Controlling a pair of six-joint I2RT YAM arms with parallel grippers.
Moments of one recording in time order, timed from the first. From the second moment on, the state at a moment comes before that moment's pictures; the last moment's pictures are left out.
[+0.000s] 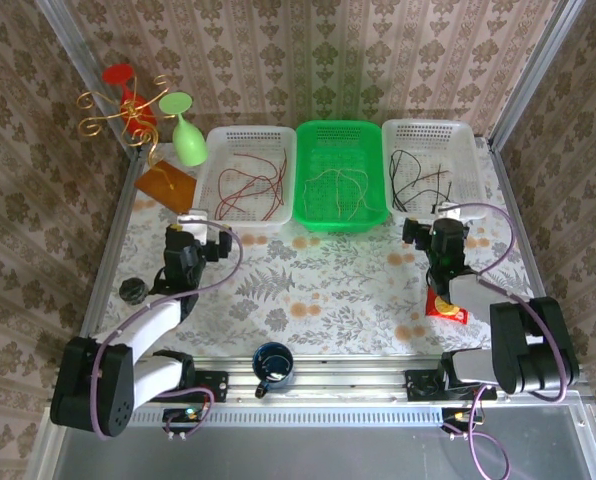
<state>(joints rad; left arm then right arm) -0.24 1.12 0.36 0.47 -0.17 0.05 0.06 1.34 0.41 0.51 0.27 0.13</state>
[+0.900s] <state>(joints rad) -0.05 1.58 0.31 0.98 -0.12 0.12 0.04 1.53 0.39 0.78 0.17 0.05</state>
